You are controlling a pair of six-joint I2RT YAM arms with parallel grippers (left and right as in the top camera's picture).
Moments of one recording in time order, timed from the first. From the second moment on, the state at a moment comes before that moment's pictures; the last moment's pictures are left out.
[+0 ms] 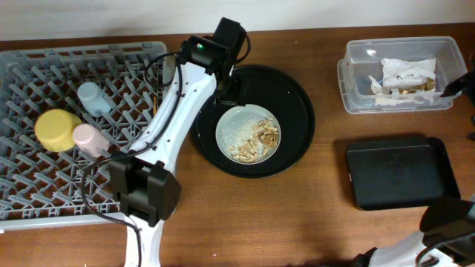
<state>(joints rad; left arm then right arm) -0.46 2.18 2.22 -1.34 -0.10 -0.25 -0.64 1.82 2.18 -1.69 -0.25 0.43</state>
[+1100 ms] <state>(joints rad) 0.40 2.28 2.59 -1.67 0.00 -0.53 0.76 2.36 2.17 -1.10 0.19 0.65</state>
